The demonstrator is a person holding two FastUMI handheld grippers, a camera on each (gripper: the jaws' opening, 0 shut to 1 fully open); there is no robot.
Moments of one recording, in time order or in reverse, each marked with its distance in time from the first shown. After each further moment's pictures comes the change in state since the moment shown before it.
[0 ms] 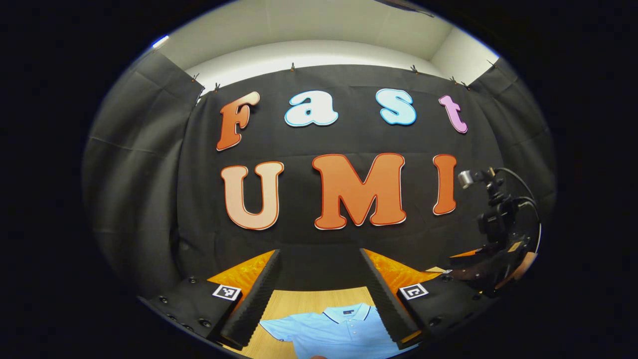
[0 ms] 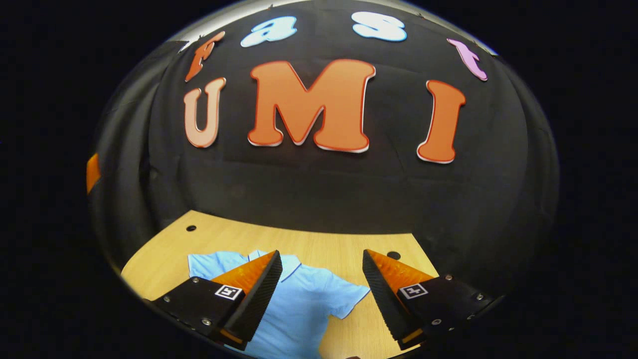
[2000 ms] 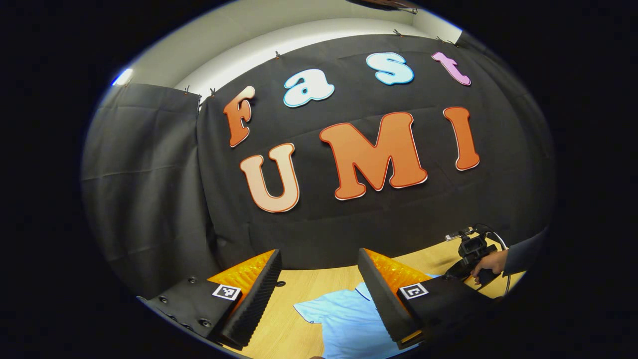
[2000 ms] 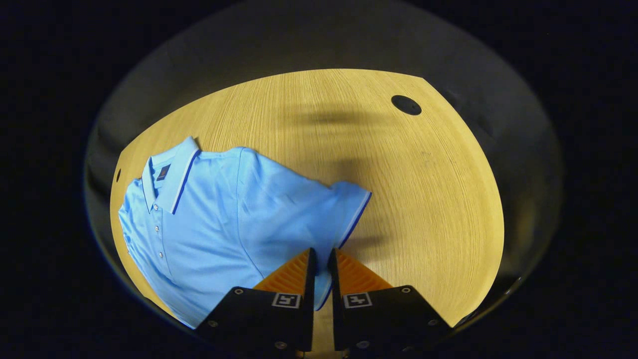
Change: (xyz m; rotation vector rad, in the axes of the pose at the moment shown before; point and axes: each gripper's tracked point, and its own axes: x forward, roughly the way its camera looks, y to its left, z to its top) left arm -0.024 -0.021 -0.028 0.212 0.148 0.200; right arm 0.154 -0.057 -0.253 0.183 0.860 -0.047
